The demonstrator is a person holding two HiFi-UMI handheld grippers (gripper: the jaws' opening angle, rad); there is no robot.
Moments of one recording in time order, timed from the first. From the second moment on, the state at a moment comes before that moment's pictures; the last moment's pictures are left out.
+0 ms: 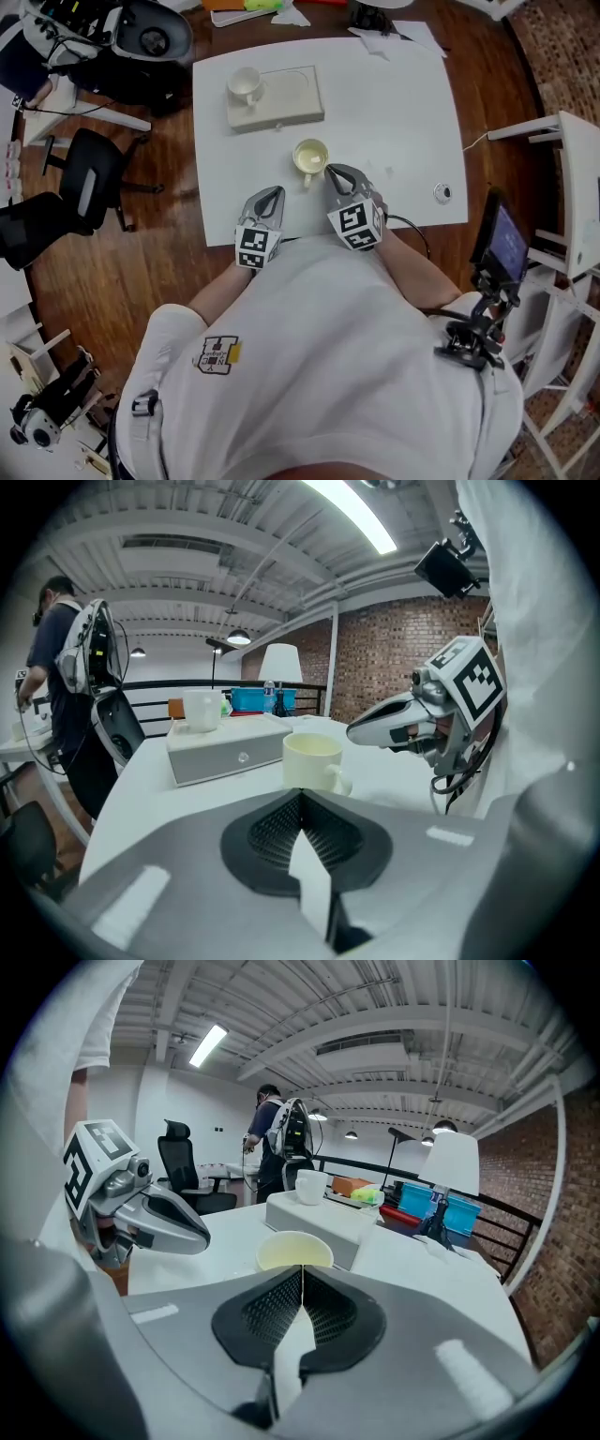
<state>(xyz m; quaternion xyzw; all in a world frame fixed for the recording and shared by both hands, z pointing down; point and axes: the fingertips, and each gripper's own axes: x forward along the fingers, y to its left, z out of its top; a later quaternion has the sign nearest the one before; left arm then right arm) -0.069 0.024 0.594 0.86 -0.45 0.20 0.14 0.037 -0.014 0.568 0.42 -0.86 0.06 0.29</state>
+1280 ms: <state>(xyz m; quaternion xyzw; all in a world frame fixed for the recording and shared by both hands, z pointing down) 0.004 0.005 0.627 0.83 -0.45 0.31 0.07 0.019 -0.035 0.642 0.07 -0.93 -0.02 0.36</state>
